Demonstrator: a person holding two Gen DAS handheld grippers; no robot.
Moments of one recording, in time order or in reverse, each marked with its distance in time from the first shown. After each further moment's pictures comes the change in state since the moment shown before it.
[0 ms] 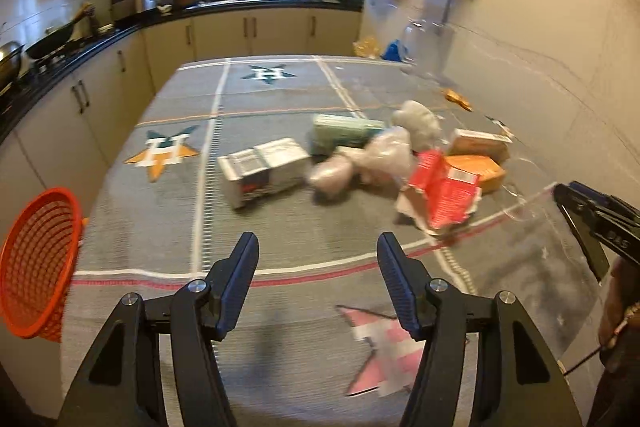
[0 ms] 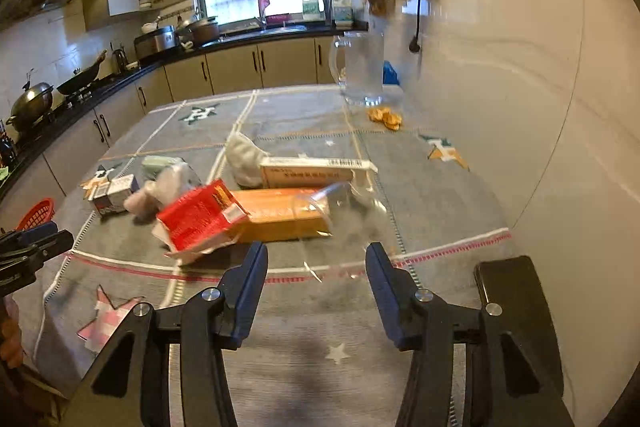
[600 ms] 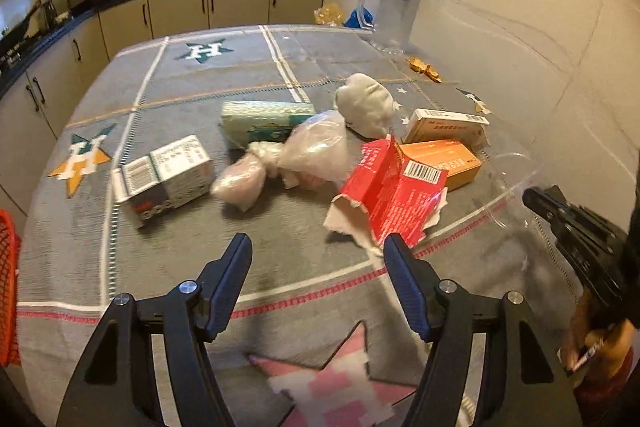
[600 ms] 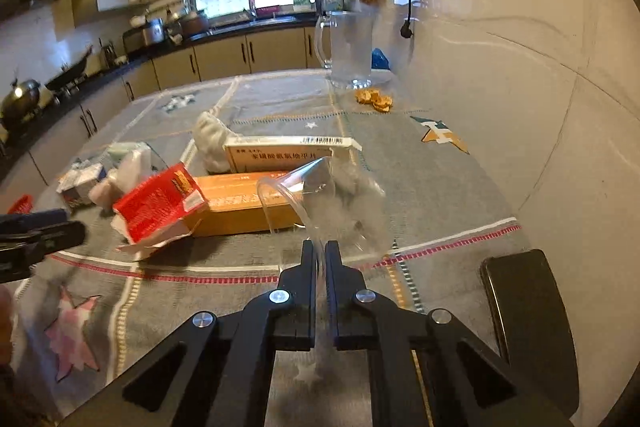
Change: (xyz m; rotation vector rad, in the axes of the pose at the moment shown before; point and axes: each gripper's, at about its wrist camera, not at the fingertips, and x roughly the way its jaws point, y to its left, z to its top) left arm 0.058 -0.046 0.026 0.027 0.127 -0.114; right arm 0.023 -0.018 -0.014 0.021 0.001 -0.010
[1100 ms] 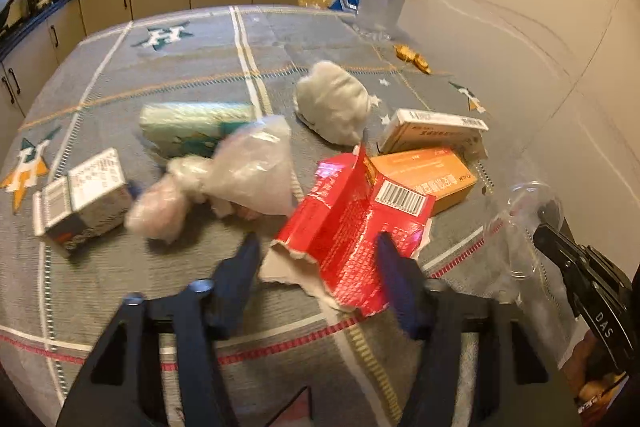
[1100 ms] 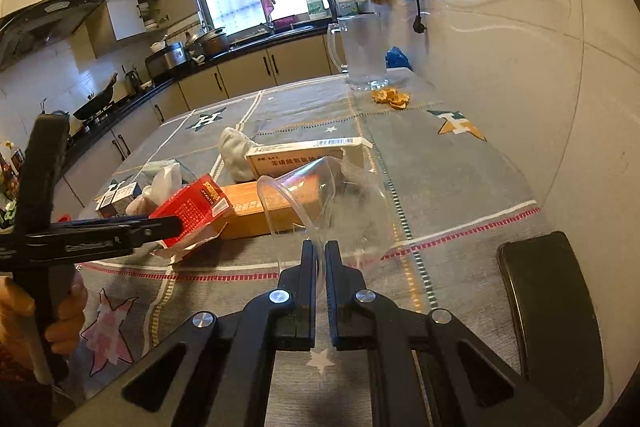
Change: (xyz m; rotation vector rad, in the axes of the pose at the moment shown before) left arm 0.052 -0.027 0.021 -0.018 0.066 -0.058; right arm -0.007 -0.014 -0.005 0.076 -0.013 0.140
